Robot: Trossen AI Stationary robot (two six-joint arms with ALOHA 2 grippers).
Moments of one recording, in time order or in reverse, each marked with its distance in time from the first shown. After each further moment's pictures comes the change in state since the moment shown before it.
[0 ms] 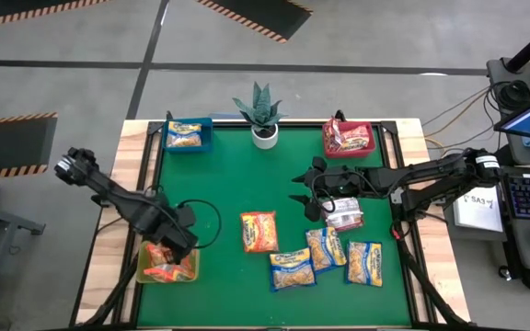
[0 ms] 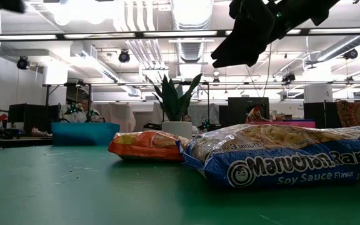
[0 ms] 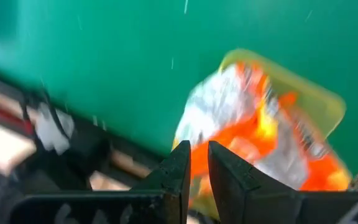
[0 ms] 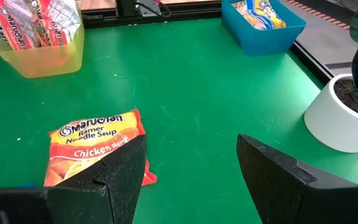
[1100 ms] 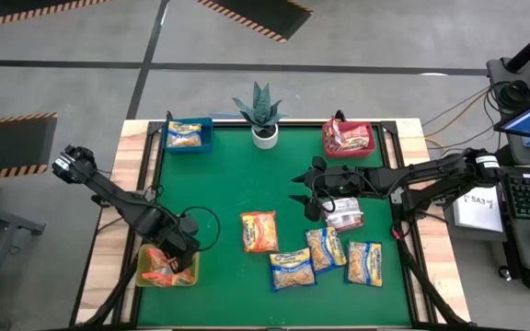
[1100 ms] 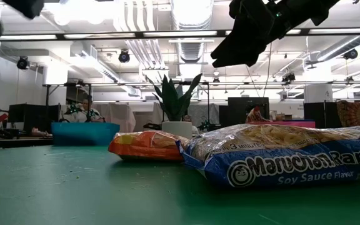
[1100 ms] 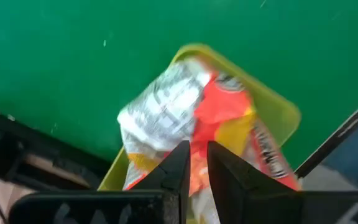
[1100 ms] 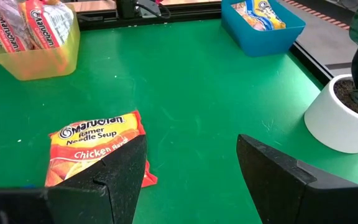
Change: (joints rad) left arm -0.019 -0.046 -0.177 0.290 0.151 -0.134; right arm 0.000 0.000 0.000 0.004 0.000 0.003
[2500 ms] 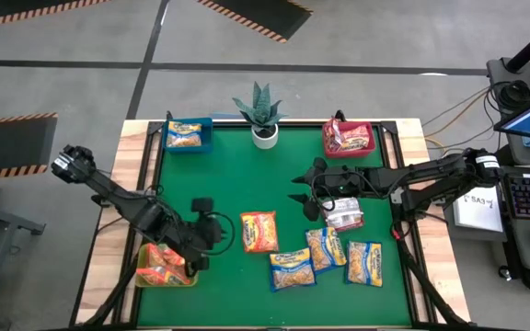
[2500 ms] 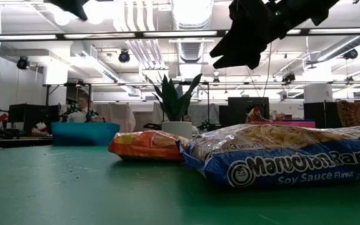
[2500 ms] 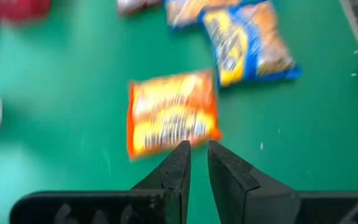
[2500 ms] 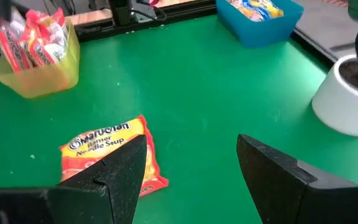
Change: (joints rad) left arm 0.025 -0.012 0.008 0.505 -0.567 0.812; right arm 0.000 0.000 0.001 -0.001 0.000 0.126
